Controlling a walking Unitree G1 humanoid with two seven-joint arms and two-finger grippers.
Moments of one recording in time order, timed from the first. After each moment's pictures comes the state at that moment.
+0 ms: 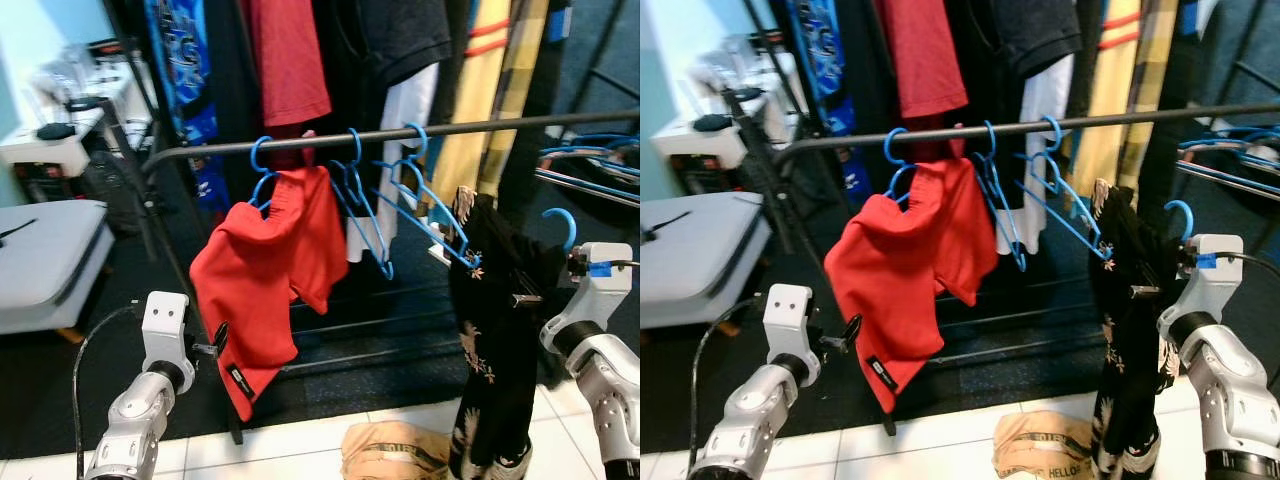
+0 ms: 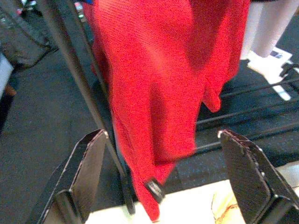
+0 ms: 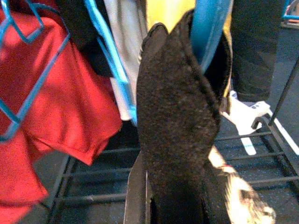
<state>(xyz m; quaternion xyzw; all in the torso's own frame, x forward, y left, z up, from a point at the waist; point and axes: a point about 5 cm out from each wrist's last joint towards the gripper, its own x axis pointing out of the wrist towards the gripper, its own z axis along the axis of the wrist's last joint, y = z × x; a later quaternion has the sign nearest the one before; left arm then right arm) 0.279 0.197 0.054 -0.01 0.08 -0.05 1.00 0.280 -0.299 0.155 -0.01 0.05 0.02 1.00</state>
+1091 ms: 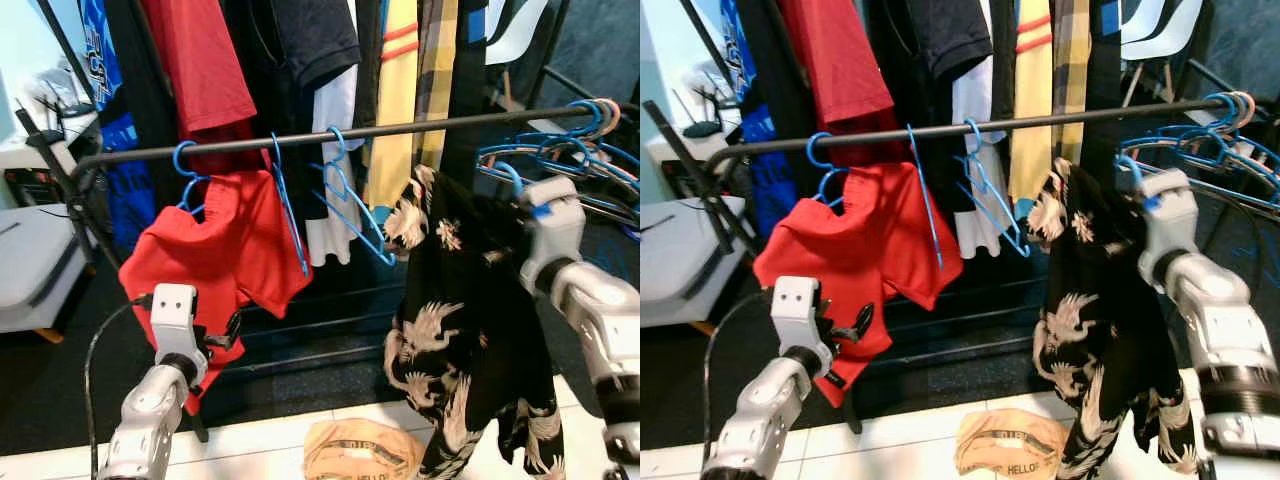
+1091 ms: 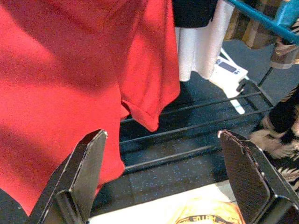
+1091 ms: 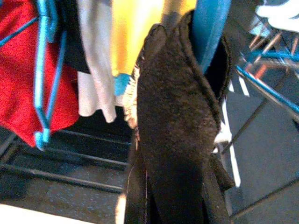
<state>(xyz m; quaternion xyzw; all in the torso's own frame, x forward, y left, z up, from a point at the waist) 0.281 0.189 0.074 -0.04 0.06 -0.04 1.00 0.346 -0.264 0.206 -0.15 0.06 0.11 0.98</state>
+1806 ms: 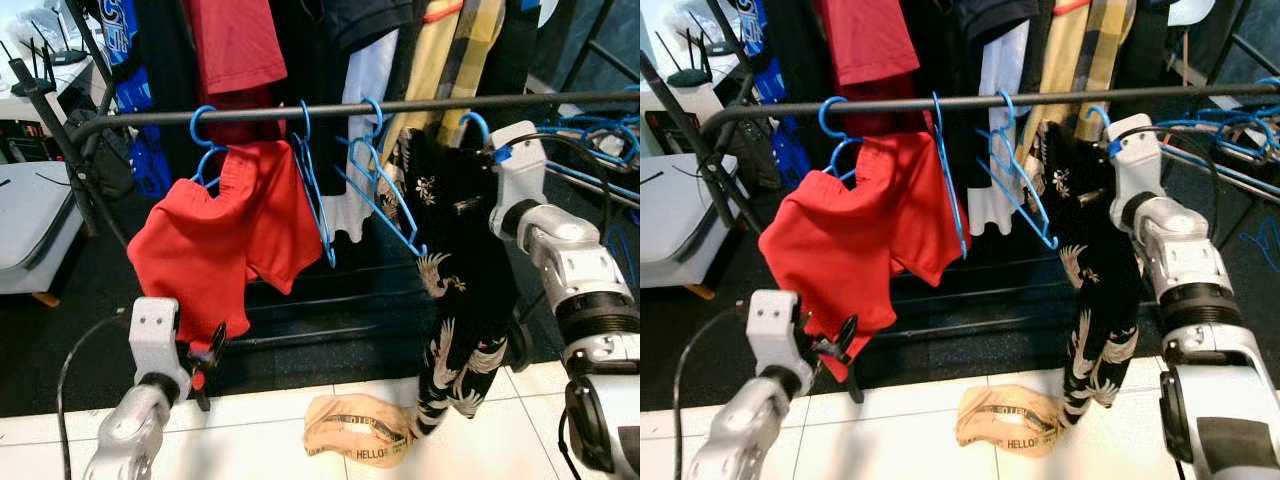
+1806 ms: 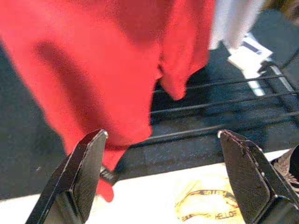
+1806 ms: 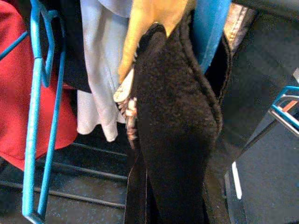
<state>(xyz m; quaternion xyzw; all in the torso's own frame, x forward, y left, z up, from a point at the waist) 0.253 0.201 0.078 -0.02 0.06 -0.03 1.00 0.390 -0.254 0.245 -0.15 0.02 0.07 0.99</state>
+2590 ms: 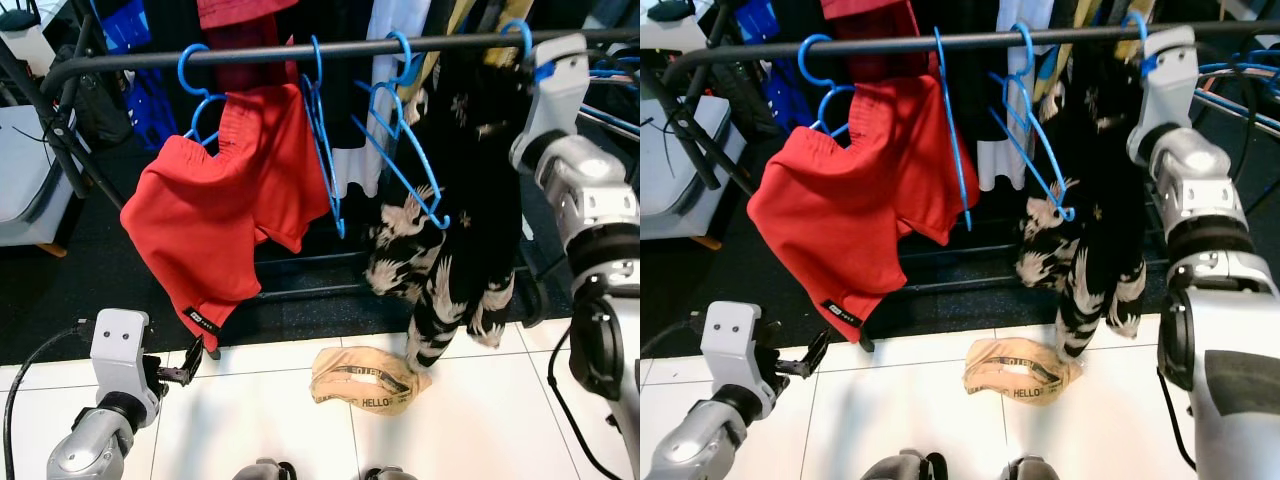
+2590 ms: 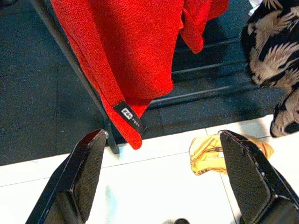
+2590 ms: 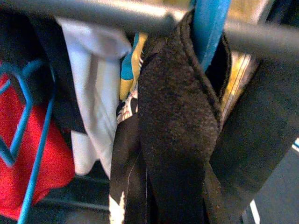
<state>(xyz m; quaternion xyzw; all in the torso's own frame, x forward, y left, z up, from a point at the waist) 0.214 0.220 0.105 0.01 0.07 -0.02 1.00 0.406 -0.252 0.324 -0.12 -0.10 0.04 0.99</state>
